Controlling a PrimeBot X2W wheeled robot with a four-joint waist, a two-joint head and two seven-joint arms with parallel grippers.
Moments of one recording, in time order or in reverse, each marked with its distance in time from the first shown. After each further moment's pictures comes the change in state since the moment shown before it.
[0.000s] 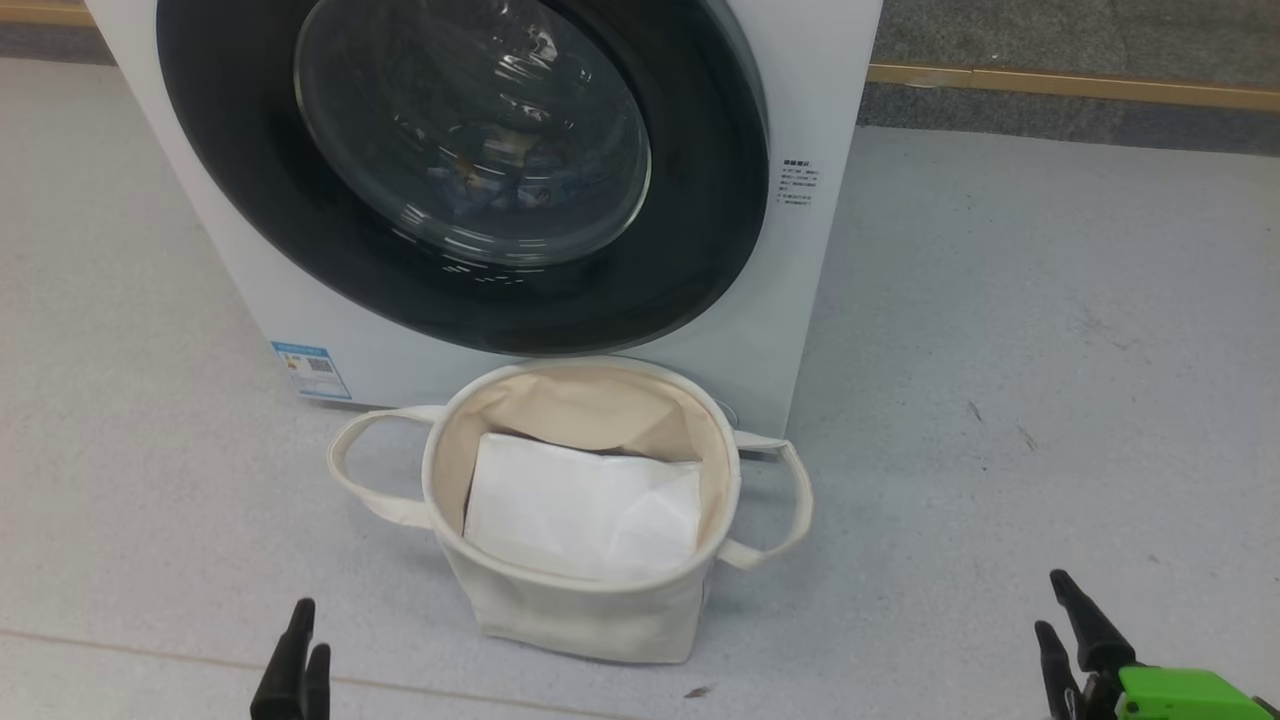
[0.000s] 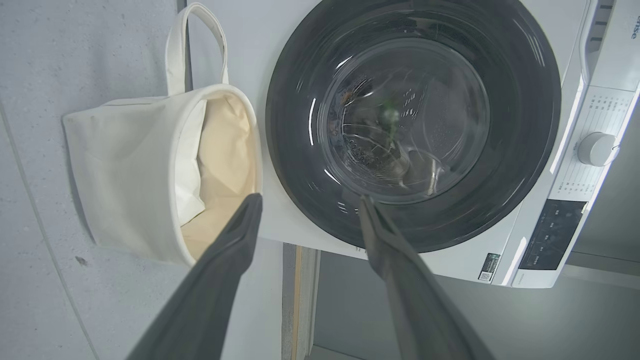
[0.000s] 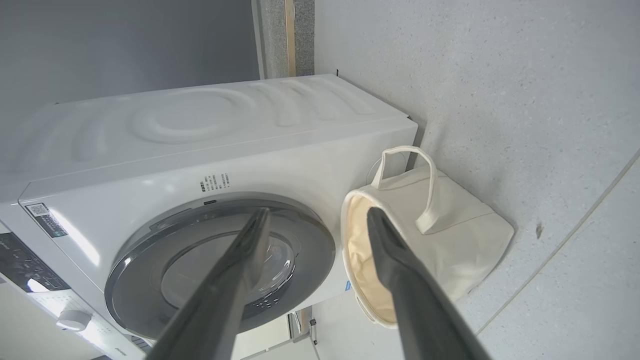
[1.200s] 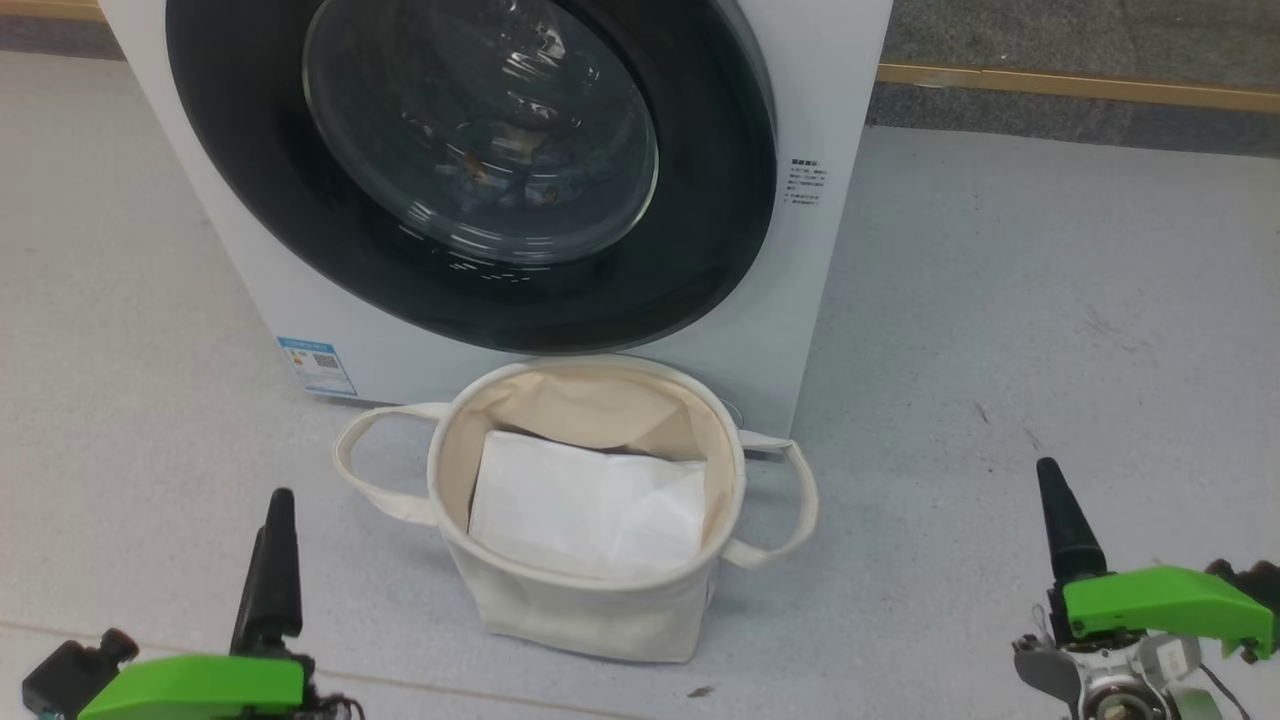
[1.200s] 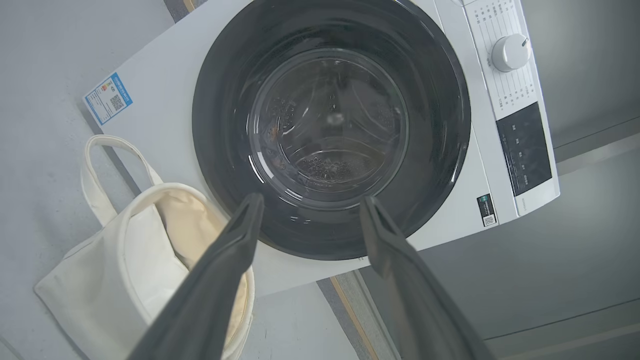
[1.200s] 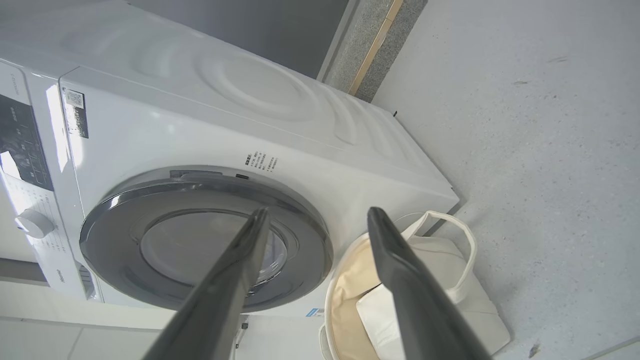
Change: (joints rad) left arm -0.035 0.000 0.012 -0.212 0.445 0.001 -0.098; right arm -0.092 -0.001 0.060 -0.111 -0.392 0.000 -0.101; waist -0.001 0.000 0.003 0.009
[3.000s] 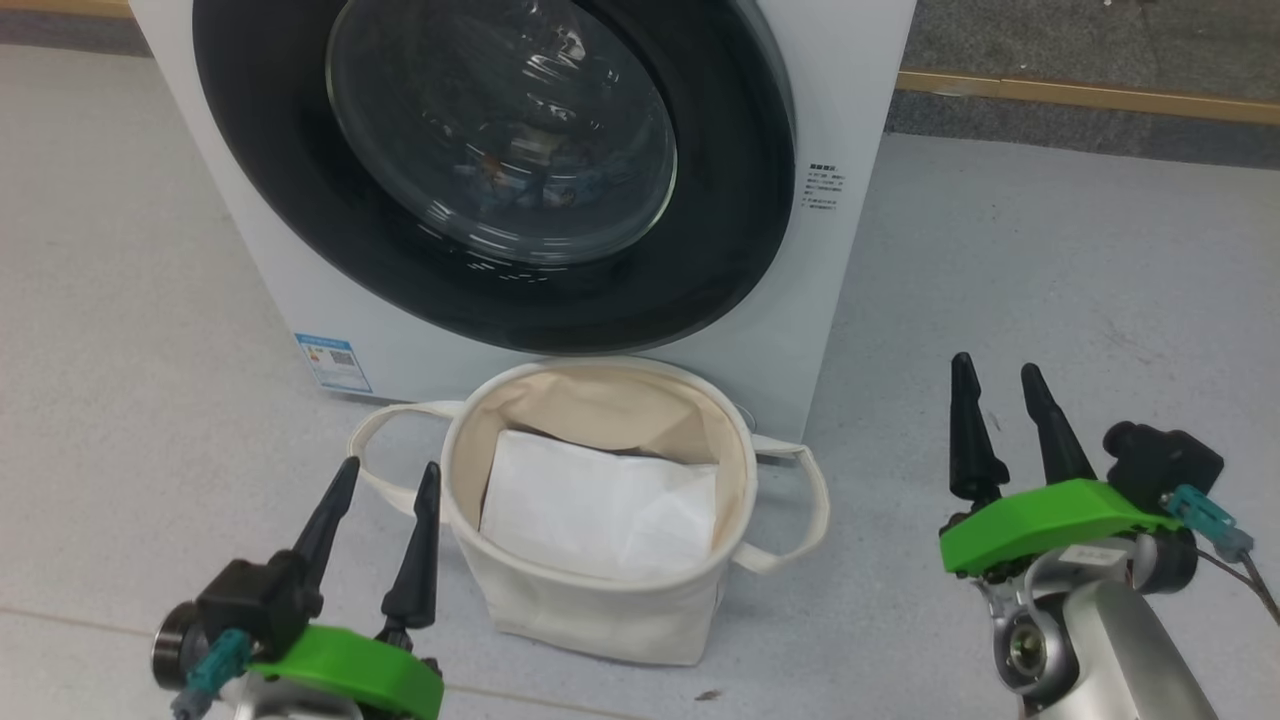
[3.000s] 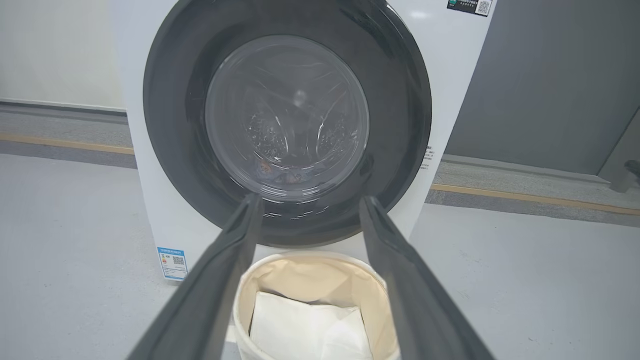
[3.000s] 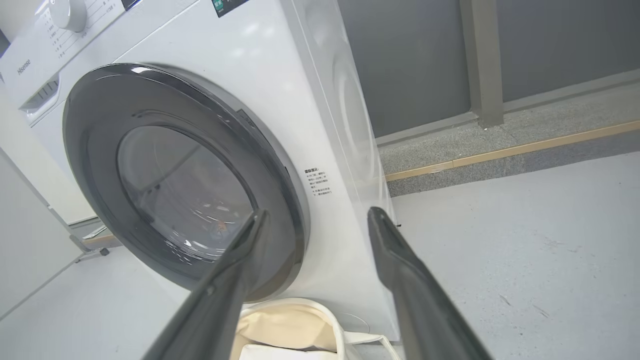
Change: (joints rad) left arm -0.087 0.213 -0.378 -0.062 0.764 0.205 -0.156; right arm -0.157 -0.020 0.157 0.028 -0.779 0.000 -0.154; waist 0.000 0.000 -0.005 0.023
